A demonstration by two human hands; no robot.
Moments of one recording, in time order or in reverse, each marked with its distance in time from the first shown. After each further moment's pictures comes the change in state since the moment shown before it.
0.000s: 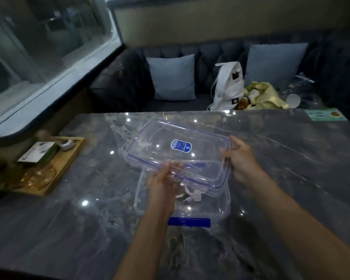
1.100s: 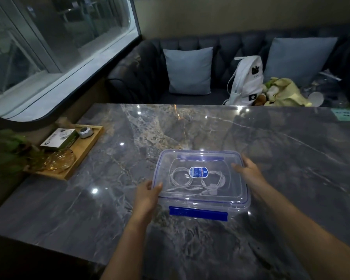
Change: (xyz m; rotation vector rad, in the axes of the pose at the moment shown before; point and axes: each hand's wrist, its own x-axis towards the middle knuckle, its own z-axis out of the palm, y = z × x) left_hand 0.006 0.012 -0.103 0.703 0.280 -0.043; right_hand 0.000 0.066 -0.006 -0.207 -0.147 0.058
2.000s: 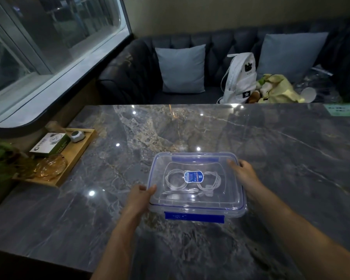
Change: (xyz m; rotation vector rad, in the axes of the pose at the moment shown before) left_hand 0.021 0.002 -0.009 0.225 -0.052 -0.091; right_hand 0.015 0.015 0.001 0.007 0.080 0.058
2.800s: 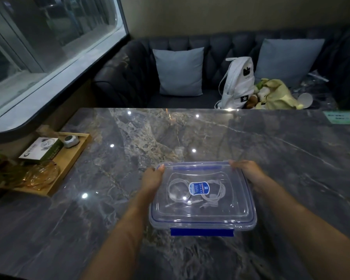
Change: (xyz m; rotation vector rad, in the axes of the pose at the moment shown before) left_hand 0.070 0.047 0.035 0.091 0.005 0.125; right_hand 0.042 -0.024 -0.011 -0.138 -0.031 0.066
